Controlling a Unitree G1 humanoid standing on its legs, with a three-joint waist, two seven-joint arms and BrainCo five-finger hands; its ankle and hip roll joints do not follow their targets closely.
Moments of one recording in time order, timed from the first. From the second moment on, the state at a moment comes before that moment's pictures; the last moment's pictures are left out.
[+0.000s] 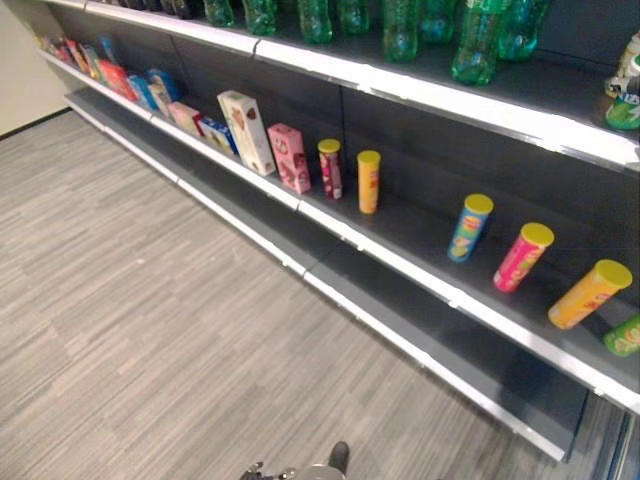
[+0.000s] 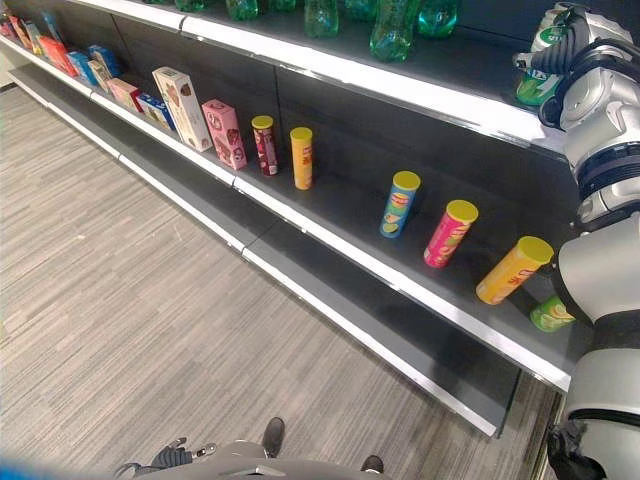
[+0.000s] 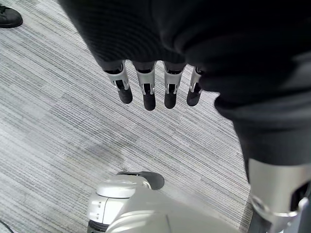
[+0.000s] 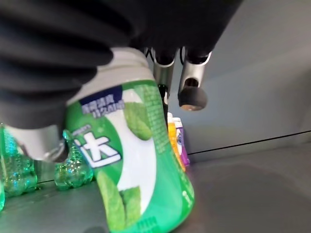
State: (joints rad) left arm 0.10 0.24 -0.25 1.13 -0.15 -0.05 0.13; right arm -1.47 -0.92 0.84 1.23 -0.15 0.00 -0.12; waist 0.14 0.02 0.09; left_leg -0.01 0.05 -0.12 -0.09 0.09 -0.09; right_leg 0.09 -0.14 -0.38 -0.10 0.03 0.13
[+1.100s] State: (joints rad) left arm 0.11 0.24 -0.25 1.14 -0.15 -0.05 0.13; right arm -1.47 -0.89 0.82 1.23 -0.12 0.00 -0.12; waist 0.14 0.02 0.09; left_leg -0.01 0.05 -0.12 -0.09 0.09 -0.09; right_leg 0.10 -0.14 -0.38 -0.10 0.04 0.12
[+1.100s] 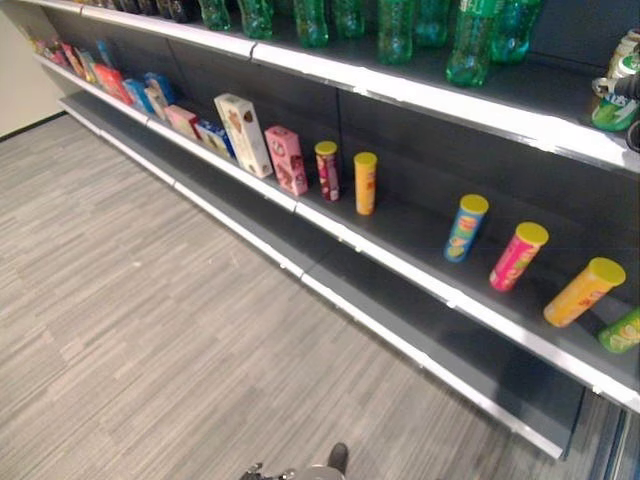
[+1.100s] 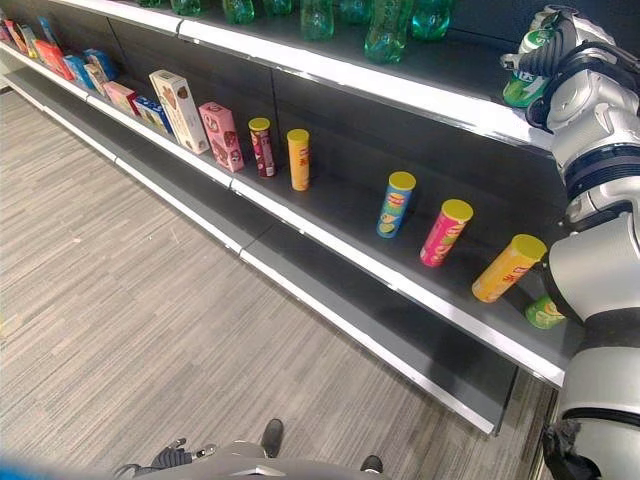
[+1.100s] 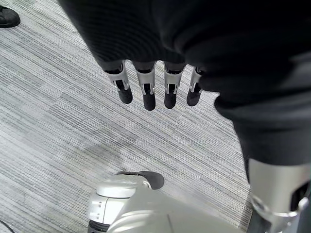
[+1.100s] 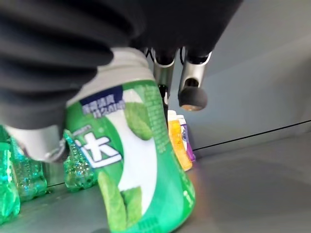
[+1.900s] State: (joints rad) left arm 0.10 0.24 -0.25 1.14 -0.14 -0.05 0.14; right arm -1.45 -0.86 0.81 1.18 -0.12 0.00 -0.12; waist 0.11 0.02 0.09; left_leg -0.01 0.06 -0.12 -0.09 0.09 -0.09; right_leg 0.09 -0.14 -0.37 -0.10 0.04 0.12
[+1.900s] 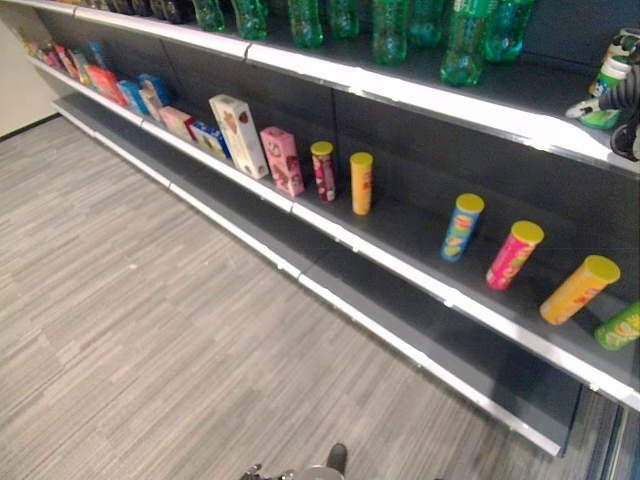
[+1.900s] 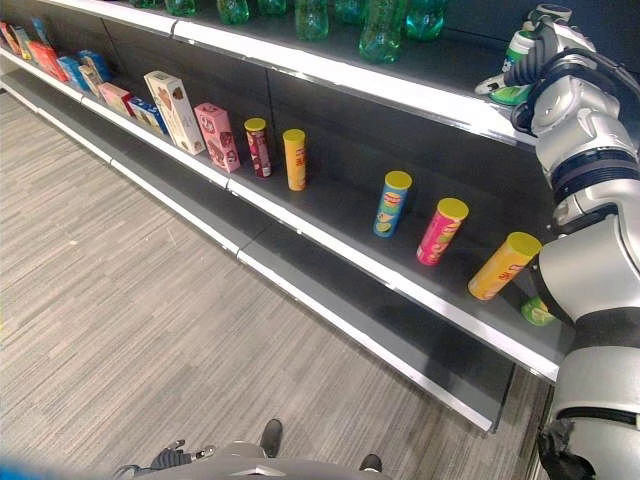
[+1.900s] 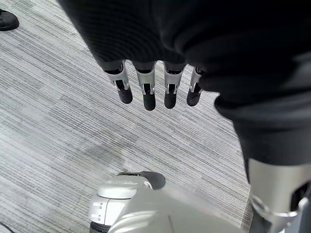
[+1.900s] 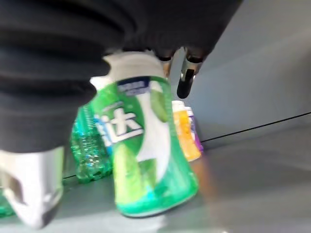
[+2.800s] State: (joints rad) left arm 0.08 0.20 -0.19 1.03 -0.01 -0.01 0.14; right arm 0.07 -0.60 -0.06 -0.43 0.10 -0.21 -0.10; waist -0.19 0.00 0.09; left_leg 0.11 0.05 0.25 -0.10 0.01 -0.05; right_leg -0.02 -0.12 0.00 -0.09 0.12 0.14
